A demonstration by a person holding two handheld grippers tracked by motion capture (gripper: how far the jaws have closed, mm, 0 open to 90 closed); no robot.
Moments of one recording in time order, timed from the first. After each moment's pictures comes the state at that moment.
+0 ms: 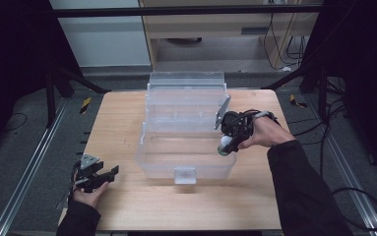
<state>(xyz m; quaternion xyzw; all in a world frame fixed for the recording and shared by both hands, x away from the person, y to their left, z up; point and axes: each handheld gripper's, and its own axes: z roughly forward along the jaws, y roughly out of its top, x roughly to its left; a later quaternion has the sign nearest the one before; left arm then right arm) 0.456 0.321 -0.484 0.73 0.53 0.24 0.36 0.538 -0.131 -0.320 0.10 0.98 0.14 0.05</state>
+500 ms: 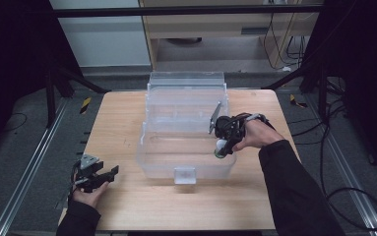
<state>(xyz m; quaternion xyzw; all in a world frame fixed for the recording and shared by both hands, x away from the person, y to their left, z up) 0.456 0.322 -0.484 0.73 0.53 0.24 0.36 0.546 -0.117 -0.344 0.09 0.99 0.12 0.04</state>
